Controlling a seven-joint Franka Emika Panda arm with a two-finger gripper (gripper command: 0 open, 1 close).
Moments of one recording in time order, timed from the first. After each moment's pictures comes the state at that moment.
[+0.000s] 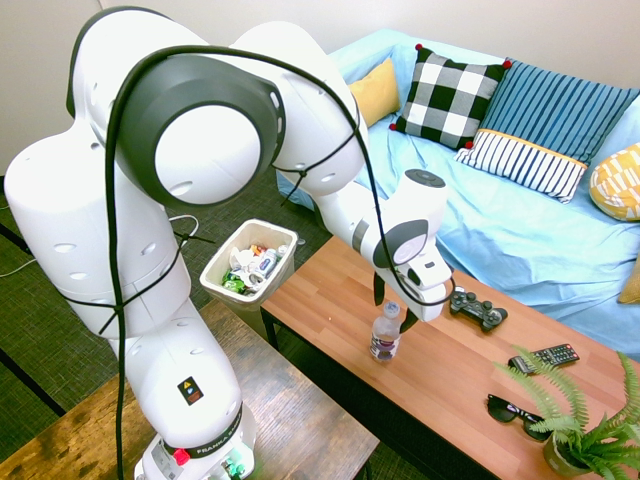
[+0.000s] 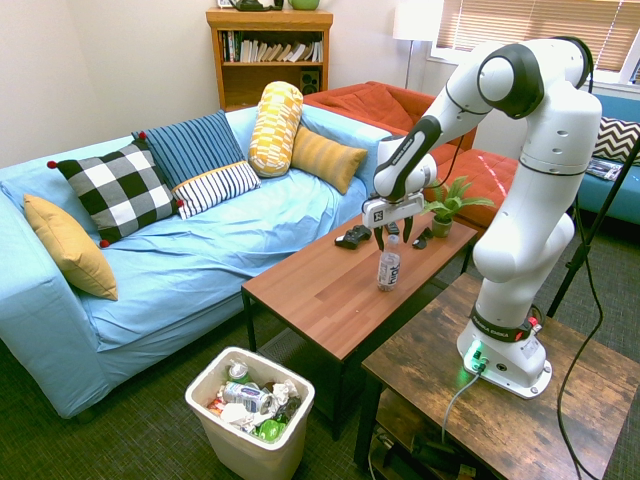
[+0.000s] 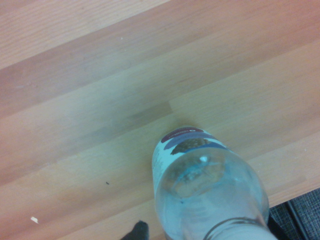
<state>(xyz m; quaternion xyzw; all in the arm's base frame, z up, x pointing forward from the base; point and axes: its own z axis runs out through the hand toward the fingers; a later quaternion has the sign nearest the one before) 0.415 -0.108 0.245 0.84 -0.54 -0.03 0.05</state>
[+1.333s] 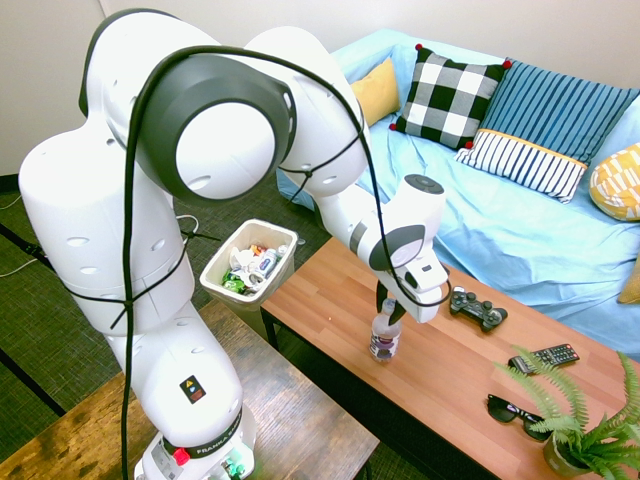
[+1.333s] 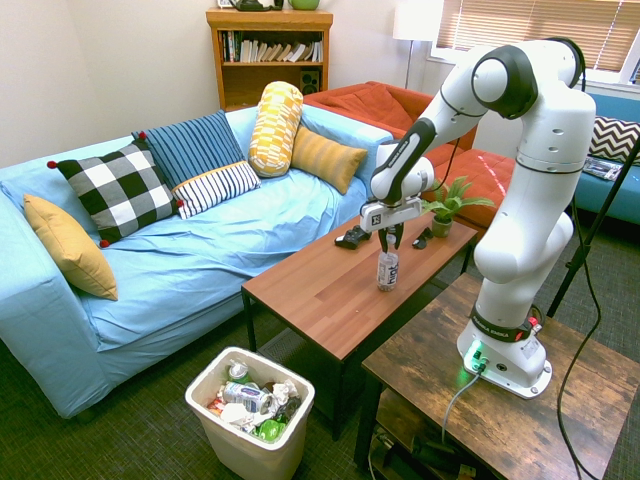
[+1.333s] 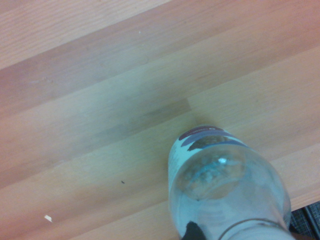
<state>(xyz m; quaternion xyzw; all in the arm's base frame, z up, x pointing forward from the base) 0.418 -0.103 0.233 0.85 -0.53 -0.04 0.03</state>
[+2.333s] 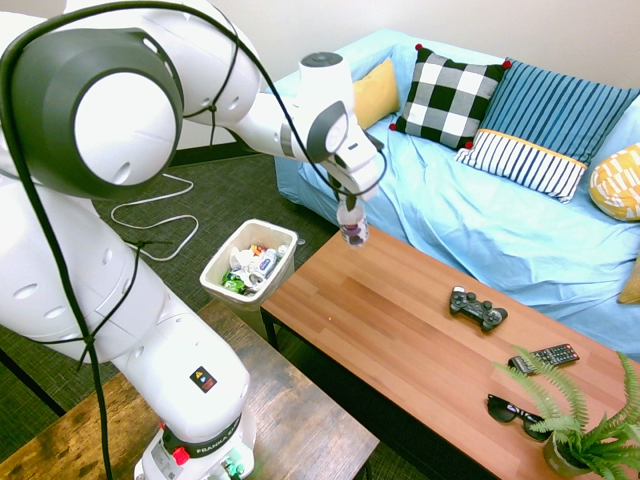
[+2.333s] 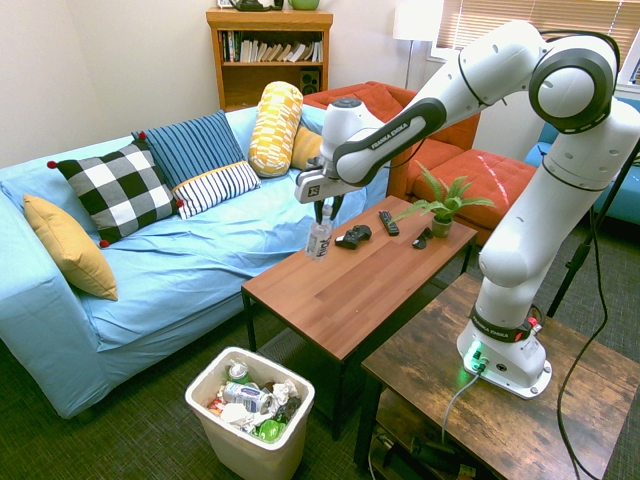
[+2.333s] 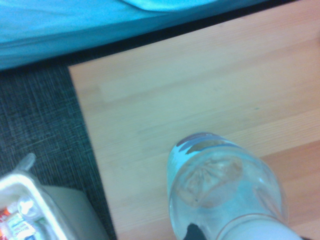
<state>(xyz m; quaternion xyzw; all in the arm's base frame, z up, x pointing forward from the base) 0.453 0.139 0.394 0.86 -0.49 0.12 -0.04</state>
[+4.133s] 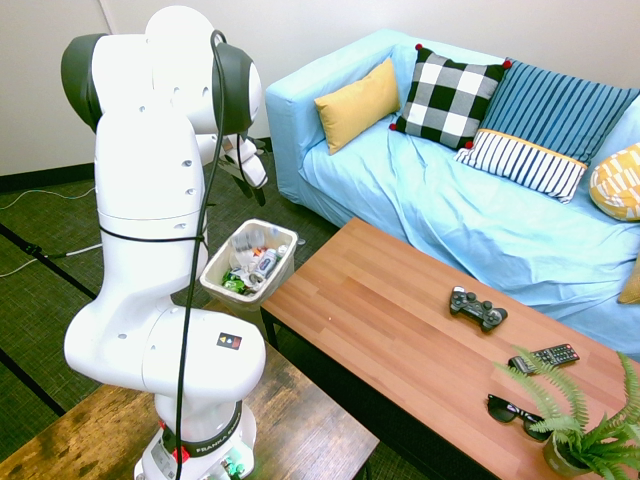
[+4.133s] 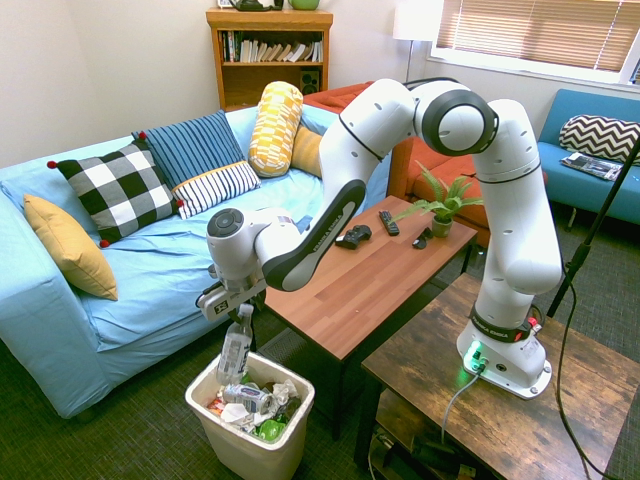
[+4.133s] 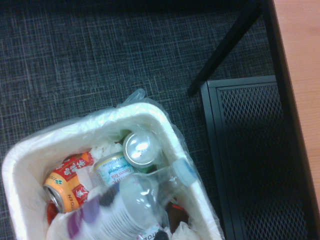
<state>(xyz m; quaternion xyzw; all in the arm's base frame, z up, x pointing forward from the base) 0.429 0.424 0.252 0.90 -0.42 0.14 0.02</state>
